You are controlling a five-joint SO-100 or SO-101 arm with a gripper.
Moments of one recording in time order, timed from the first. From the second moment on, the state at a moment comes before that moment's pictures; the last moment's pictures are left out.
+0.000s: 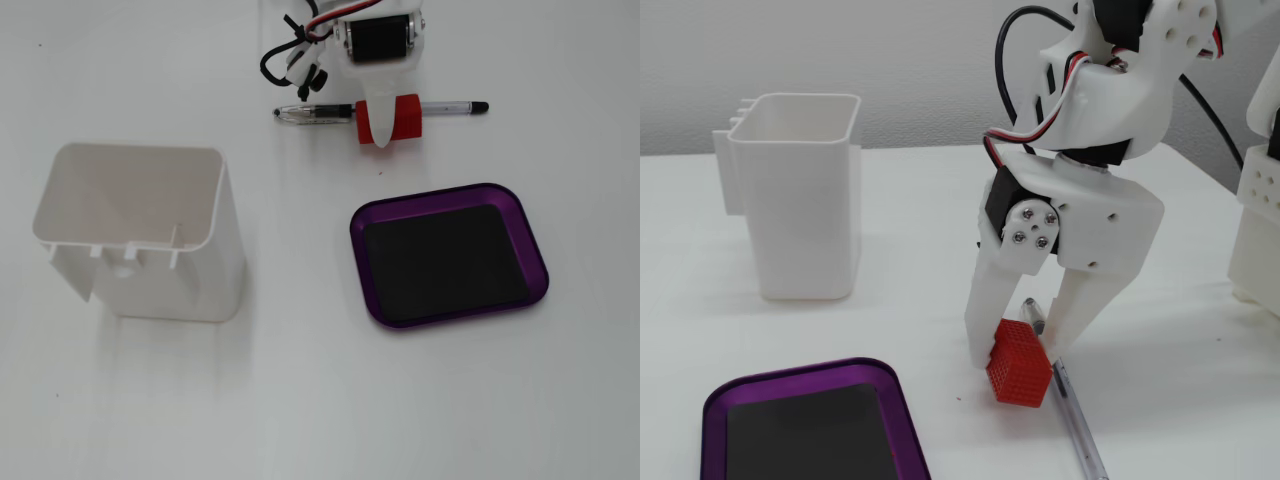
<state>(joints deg) -8.7 109.5 126.5 46.8 5.8</state>
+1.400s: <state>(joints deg) -8.7 158.4 130.1 72.4 5.8</state>
